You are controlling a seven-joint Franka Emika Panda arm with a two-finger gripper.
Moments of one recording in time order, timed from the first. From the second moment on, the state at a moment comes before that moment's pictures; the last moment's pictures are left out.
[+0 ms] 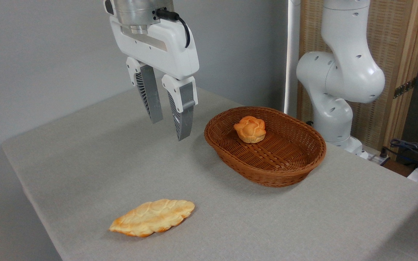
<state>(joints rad) -0.01 -0.01 0.01 -1.58 -0.03 1.57 0.77</state>
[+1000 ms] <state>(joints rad) -0.01 -0.01 0.02 -1.58 -0.03 1.58 0.82</state>
